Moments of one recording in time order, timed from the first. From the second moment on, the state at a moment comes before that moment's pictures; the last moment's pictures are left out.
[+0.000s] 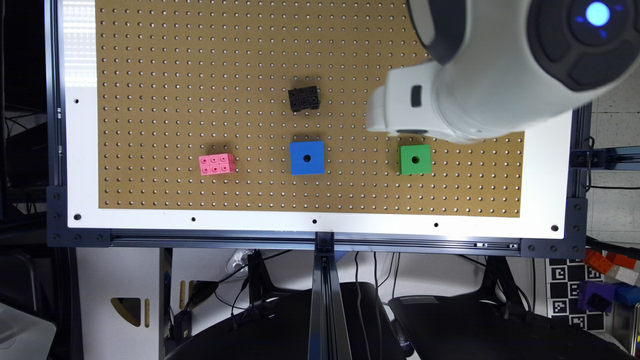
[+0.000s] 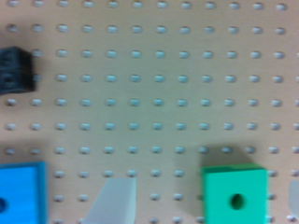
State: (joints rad) arm 0.11 0.27 0.19 -2.03 -0.02 2.36 1.08
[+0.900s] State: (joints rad) arm 0.11 0.41 0.18 -1.97 -0.03 2.42 1.08
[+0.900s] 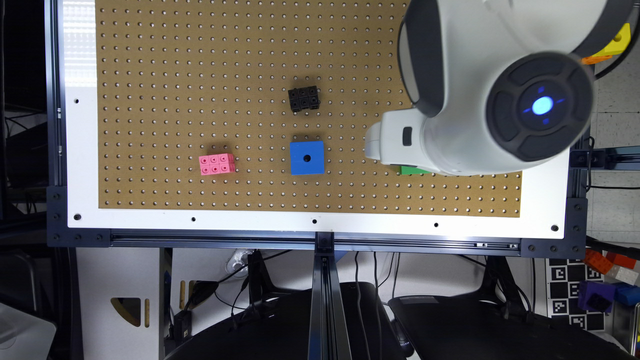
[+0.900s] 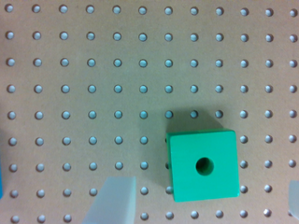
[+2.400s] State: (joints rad) arm 0.13 0.51 0.20 -1.94 -0.04 2.50 1.10
